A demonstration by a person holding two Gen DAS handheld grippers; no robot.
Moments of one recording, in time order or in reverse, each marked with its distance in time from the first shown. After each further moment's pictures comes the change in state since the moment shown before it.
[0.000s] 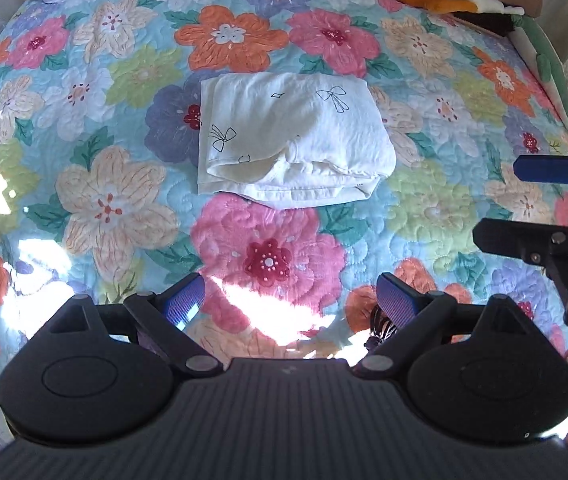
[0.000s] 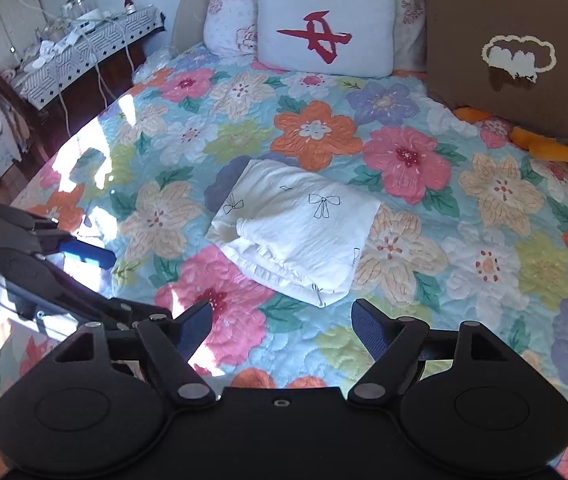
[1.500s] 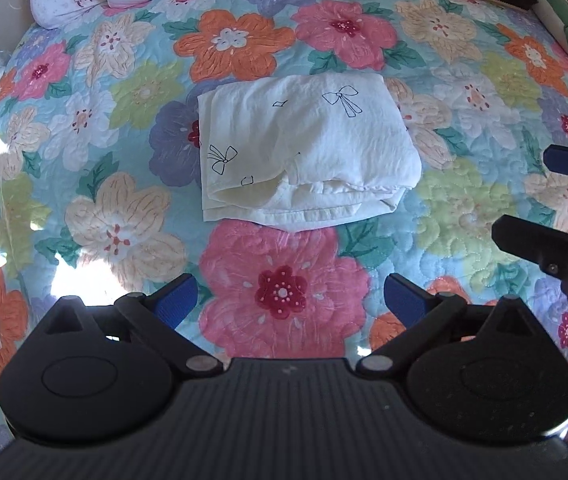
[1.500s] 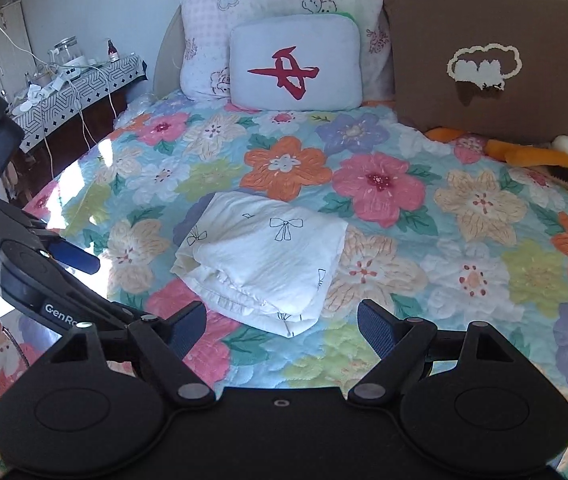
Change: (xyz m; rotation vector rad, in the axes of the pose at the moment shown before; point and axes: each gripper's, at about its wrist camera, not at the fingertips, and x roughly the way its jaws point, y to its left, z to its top) left arm 0.035 -0.026 0.022 0.064 0.026 0.133; right arm 0.021 -0.031 -0.030 0.078 -0.179 -0.041
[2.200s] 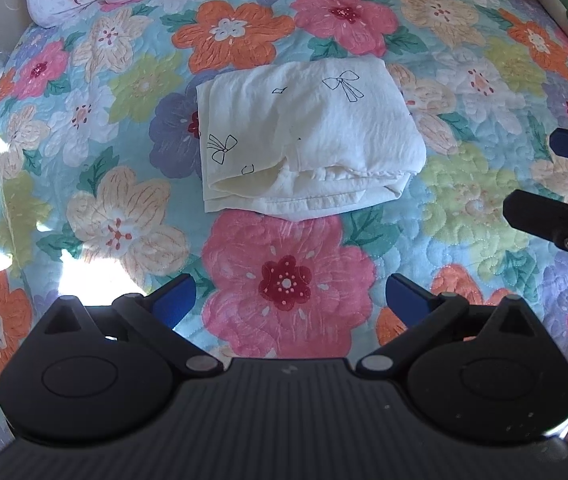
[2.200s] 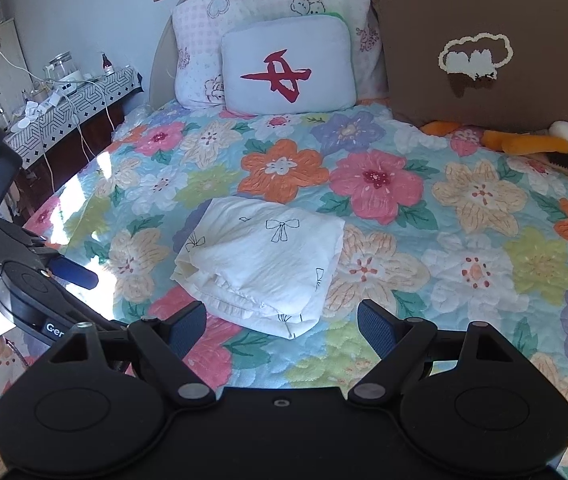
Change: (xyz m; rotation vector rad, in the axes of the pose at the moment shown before) left arm 0.003 -0.004 -0.002 0.024 0.021 0.018; right arm -0.001 -0.005 -0.004 0.040 -0.034 0.012
